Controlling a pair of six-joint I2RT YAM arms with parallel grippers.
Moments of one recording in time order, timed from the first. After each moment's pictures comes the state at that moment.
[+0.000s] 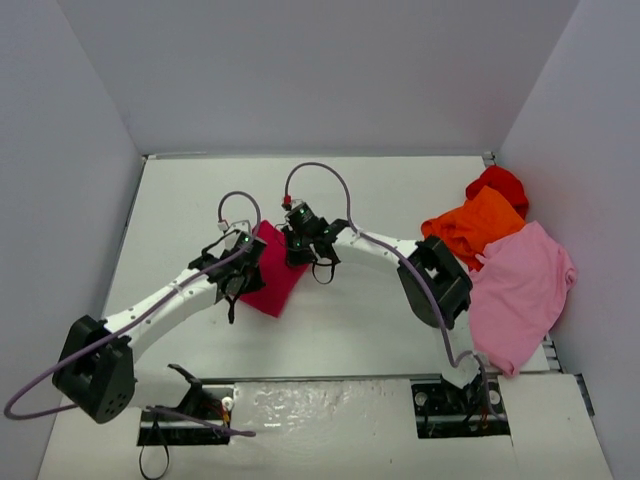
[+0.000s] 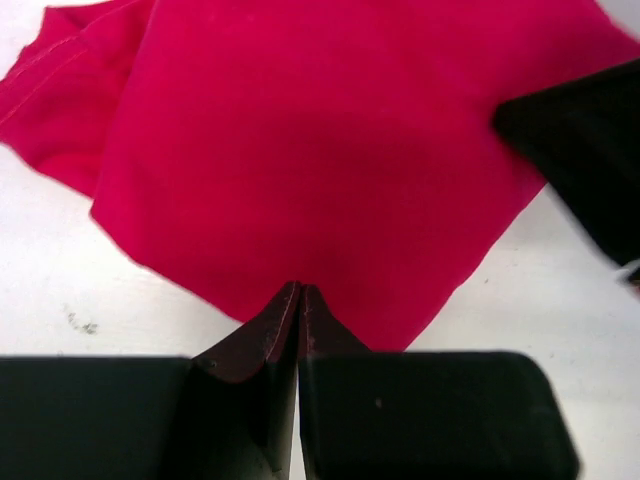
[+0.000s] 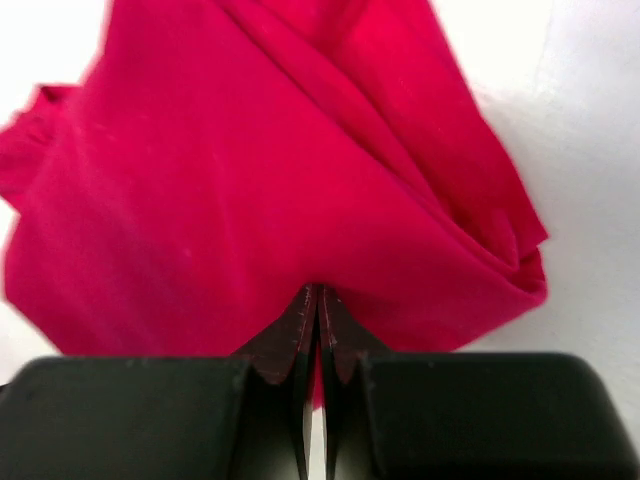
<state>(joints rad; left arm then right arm) -0.58 1.27 0.85 -0.61 -0.31 -0.72 0.80 2.02 1.47 -0.29 -0.04 0.53</state>
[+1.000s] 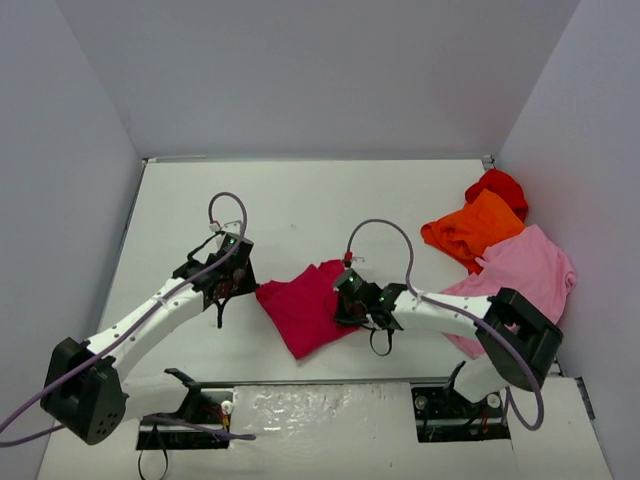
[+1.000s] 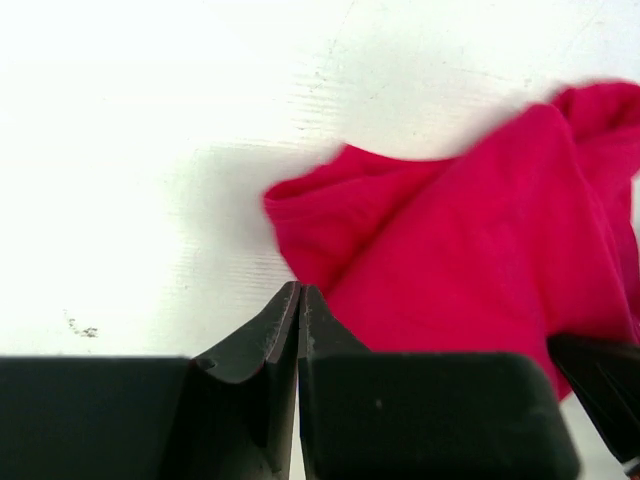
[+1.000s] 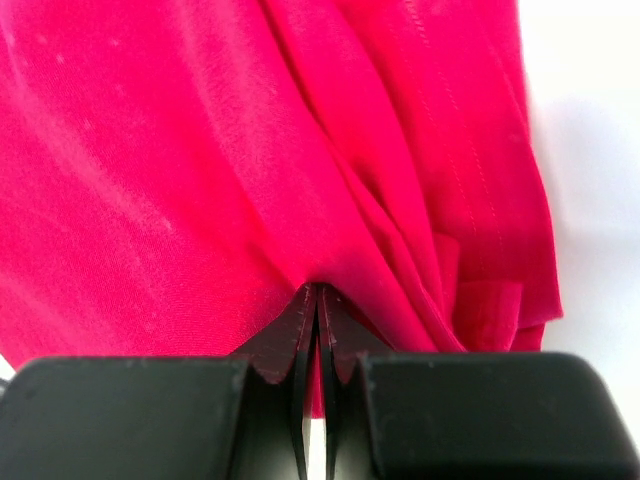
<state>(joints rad) -0.53 1.20 0.85 -0.59 -0.21 -0.67 0.90 1.49 0.69 -0.19 0.13 0.85</state>
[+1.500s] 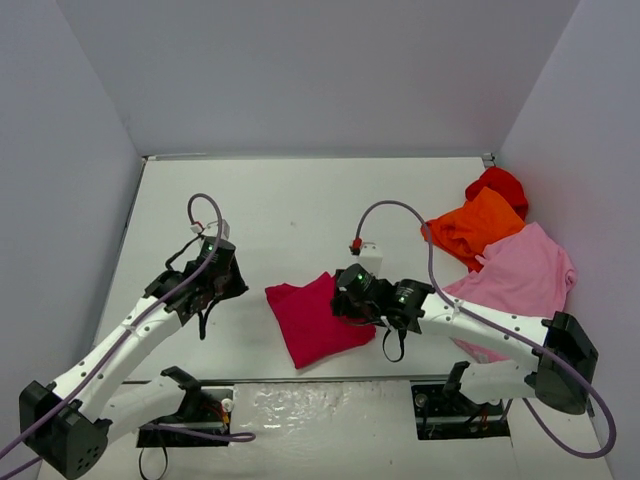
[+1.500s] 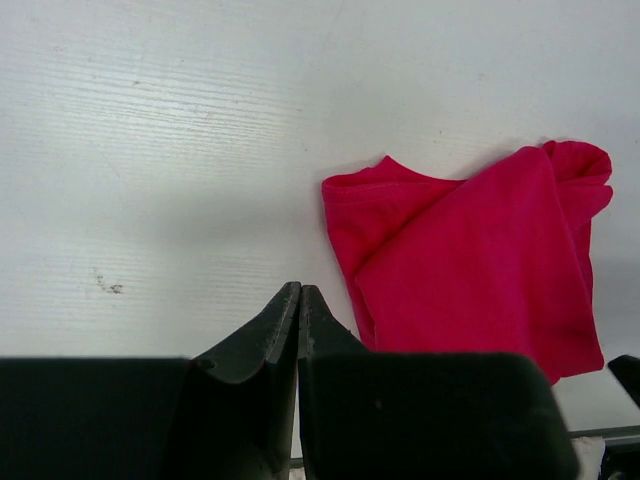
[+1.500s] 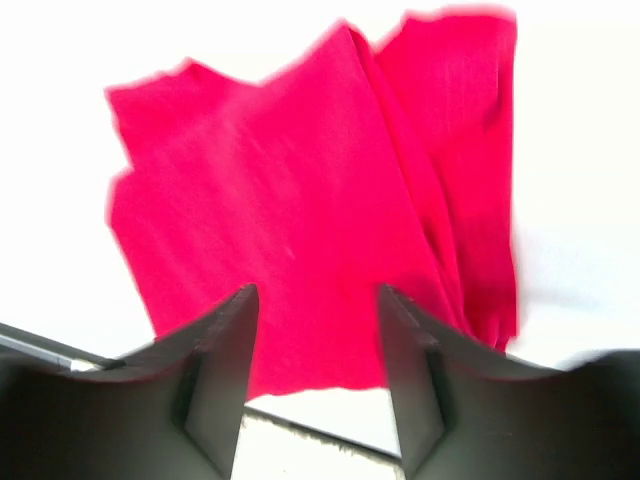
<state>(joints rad) -0.53 0.98 0.85 -0.72 -0.21 -0.68 1.01 1.25 0.83 -0.47 0.33 0.87</state>
